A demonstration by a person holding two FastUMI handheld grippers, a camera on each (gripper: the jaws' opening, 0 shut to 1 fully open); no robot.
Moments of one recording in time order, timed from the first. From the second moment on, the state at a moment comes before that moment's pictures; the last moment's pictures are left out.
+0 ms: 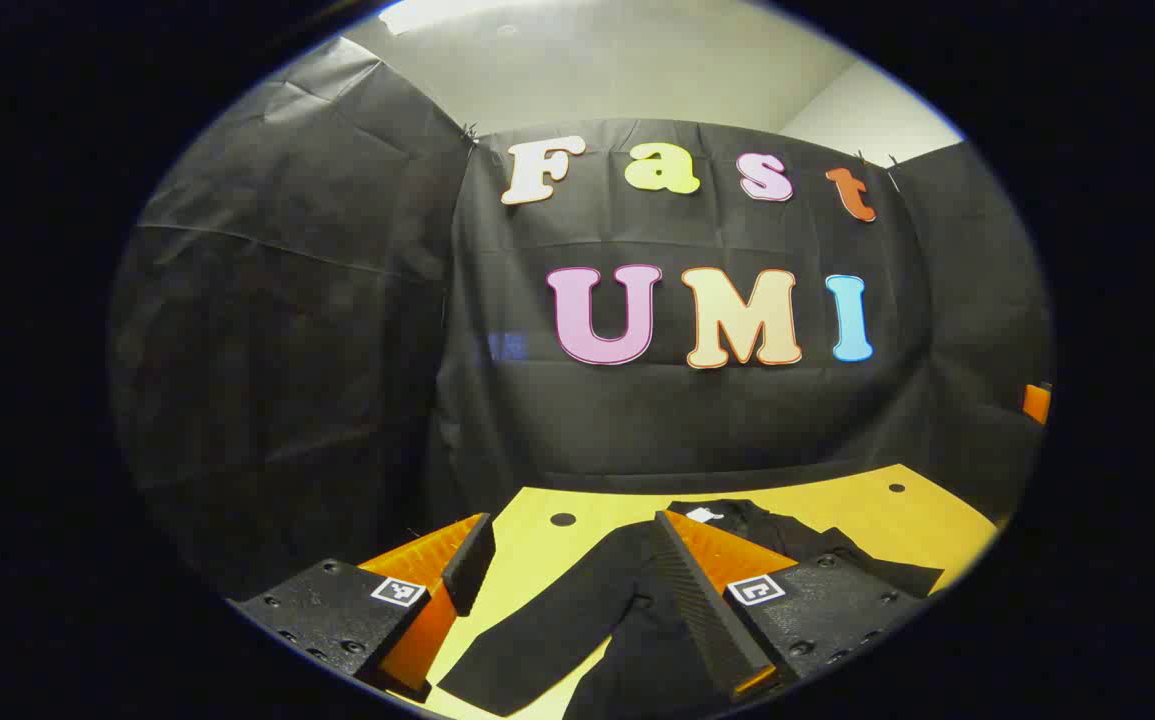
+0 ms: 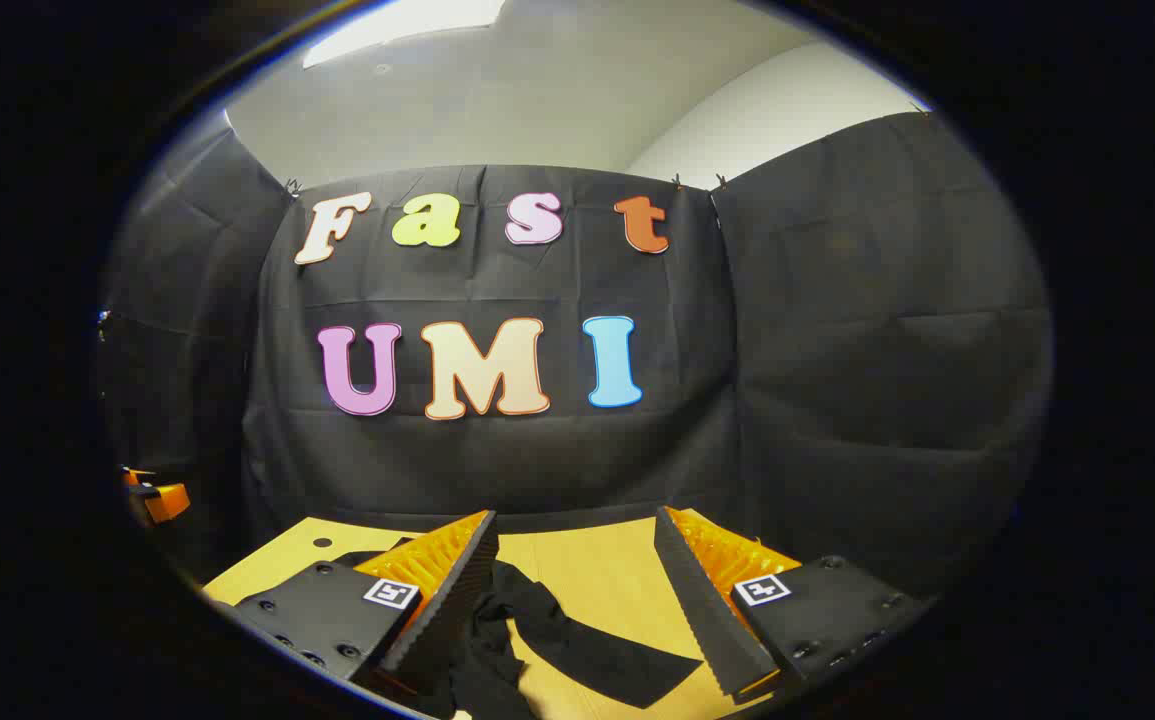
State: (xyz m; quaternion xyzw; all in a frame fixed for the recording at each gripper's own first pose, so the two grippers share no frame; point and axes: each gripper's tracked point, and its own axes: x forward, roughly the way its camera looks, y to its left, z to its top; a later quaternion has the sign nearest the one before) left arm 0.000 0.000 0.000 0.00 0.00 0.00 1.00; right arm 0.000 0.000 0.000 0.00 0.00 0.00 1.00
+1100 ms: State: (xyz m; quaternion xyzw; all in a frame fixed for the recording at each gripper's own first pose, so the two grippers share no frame) left arm -0.013 0.003 -0.009 0.03 0.02 0.04 1.00; right arm 0.055 0.003 -0.028 -0.01 0.05 0.04 1.00
